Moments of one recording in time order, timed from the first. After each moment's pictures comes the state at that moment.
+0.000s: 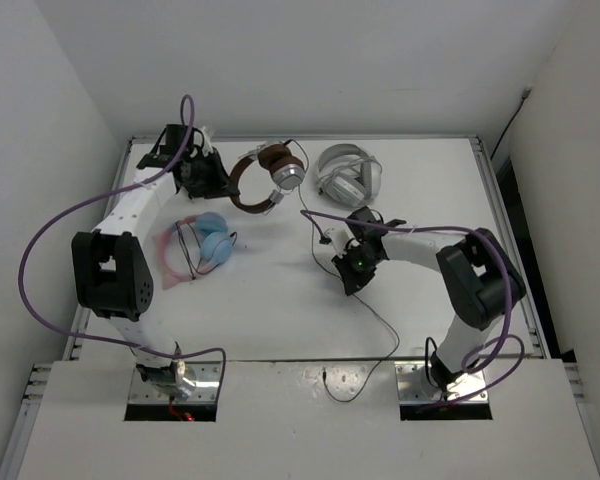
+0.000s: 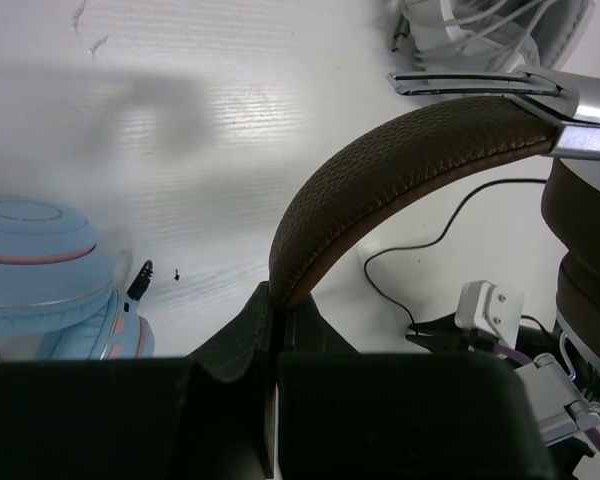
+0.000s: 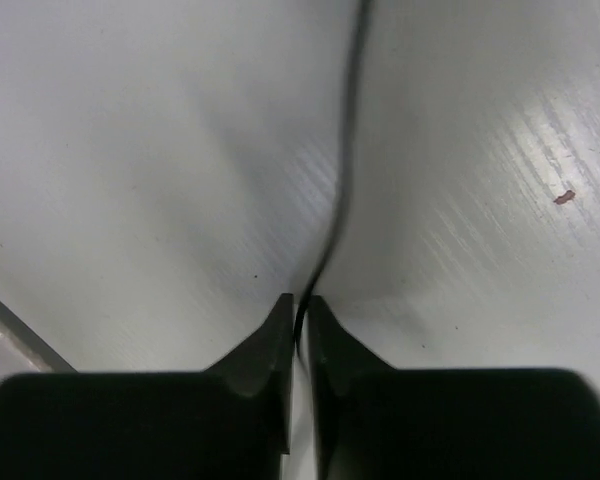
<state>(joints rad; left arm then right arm) -0.07 1.72 1.48 -0.60 0.43 -0.44 0.51 1.74 0.91 -0.49 -0.38 -0.27</state>
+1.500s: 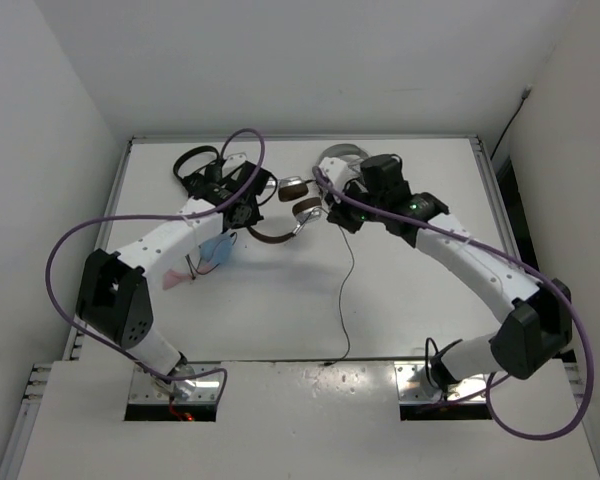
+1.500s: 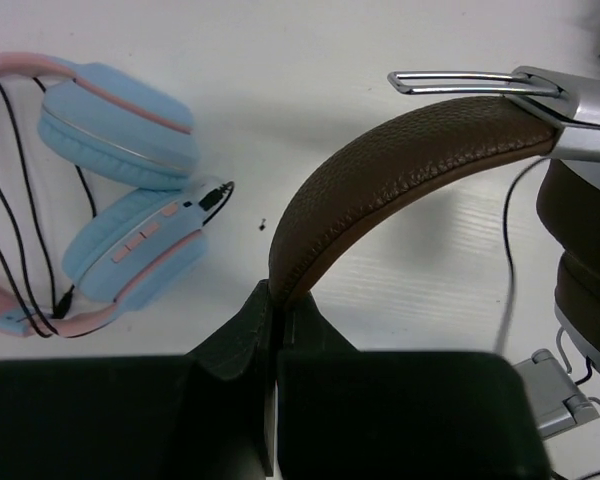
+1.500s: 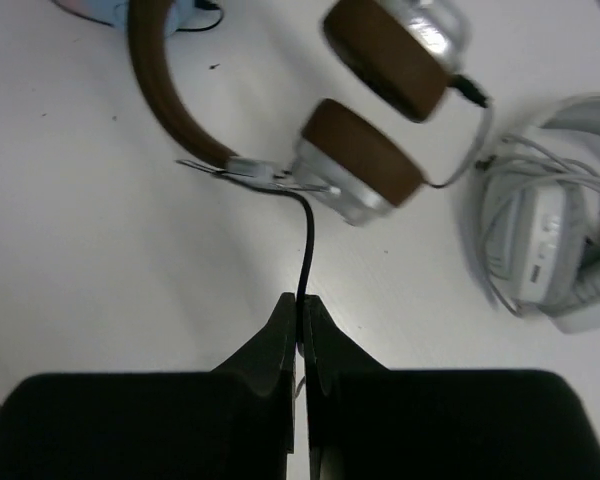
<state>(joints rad) -0.53 1.58 1.31 -0.66 -0.47 -0.68 0.56 1.43 1.20 -0.43 -0.32 -0.38</state>
